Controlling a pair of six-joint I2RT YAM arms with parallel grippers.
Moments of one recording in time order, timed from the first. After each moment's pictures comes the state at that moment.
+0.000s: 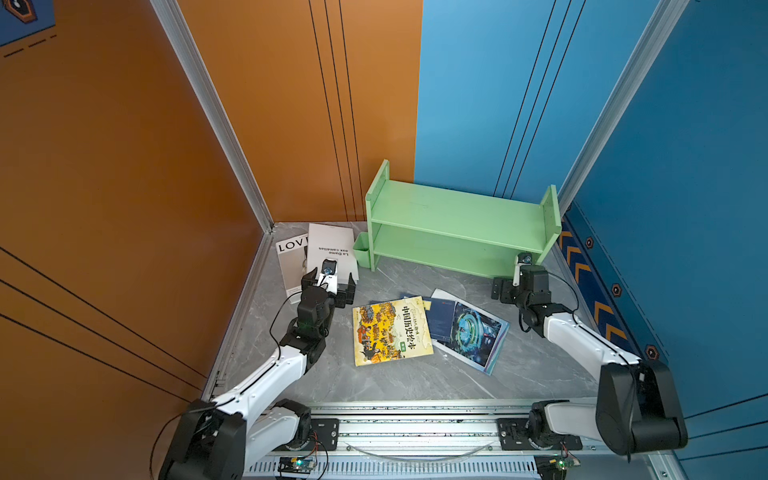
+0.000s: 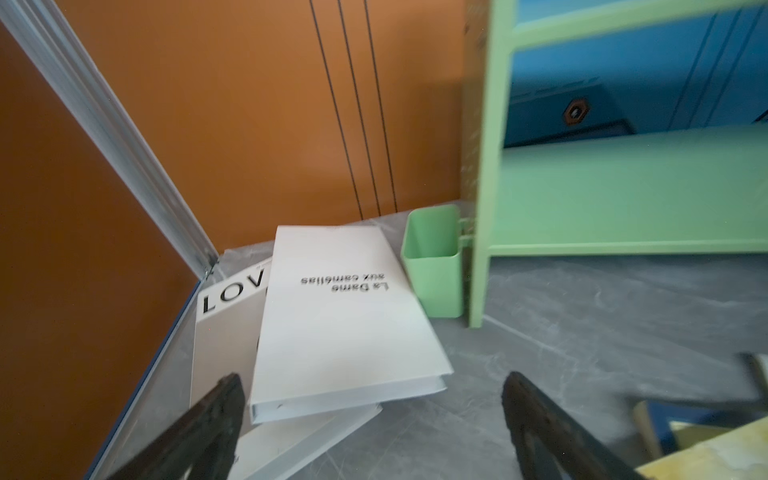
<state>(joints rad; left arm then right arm) -0.37 1.02 0.51 0.35 -0.32 0.10 0.14 1.27 0.70 -0.07 0.16 0.16</state>
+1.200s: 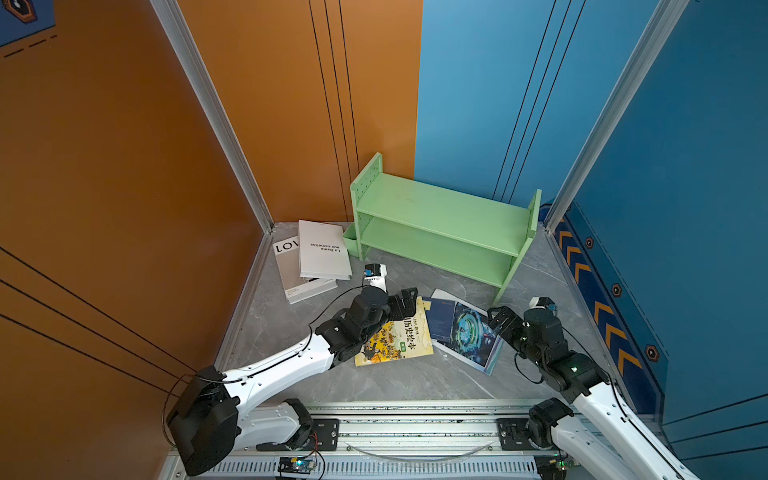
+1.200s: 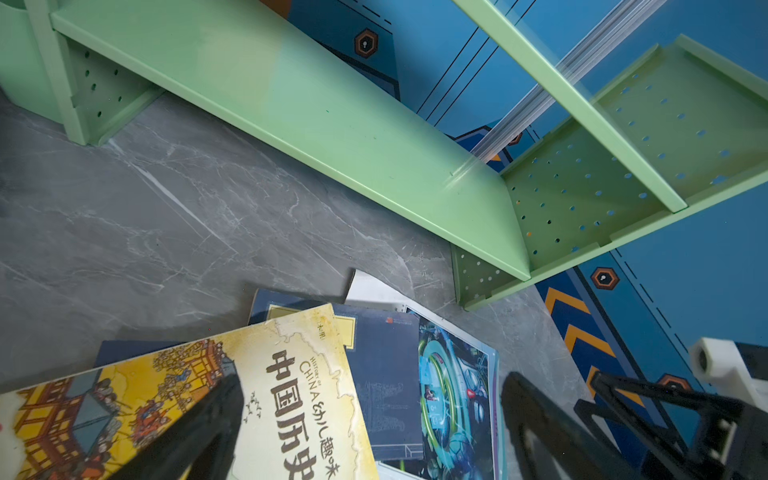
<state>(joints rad) -0.81 1.22 0.75 0.09 -0.23 -0.73 0.43 0.63 0.51 -0.51 0.13 1.01</state>
